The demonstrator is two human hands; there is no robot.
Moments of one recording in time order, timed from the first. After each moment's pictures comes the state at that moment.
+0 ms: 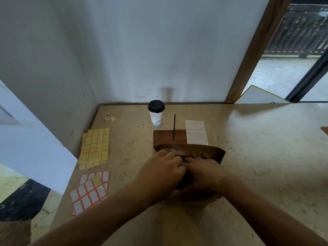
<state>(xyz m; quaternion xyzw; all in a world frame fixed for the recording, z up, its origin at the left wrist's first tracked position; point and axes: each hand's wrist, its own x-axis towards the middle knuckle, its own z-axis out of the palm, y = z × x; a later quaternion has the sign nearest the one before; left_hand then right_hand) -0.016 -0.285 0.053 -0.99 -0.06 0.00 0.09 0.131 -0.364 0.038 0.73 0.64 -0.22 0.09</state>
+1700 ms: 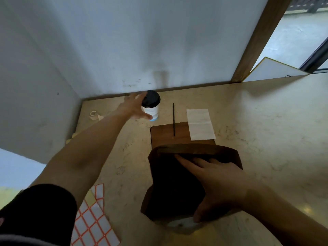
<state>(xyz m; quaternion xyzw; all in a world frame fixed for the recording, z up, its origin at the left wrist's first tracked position) 0.124 0.025 -0.056 -0.91 -0.38 0.09 -0.14 0.179 -0.329 0.035 0.72 0.62 -0.30 0.09</state>
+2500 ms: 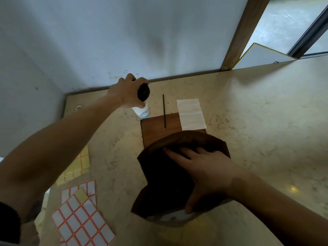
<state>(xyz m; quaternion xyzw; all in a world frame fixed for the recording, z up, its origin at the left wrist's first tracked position) 0.134 -0.014 0.002 -0.95 -0.30 0.05 -0.09 0.175 -0.329 0.028 0.71 0.64 -0.27 0.08</state>
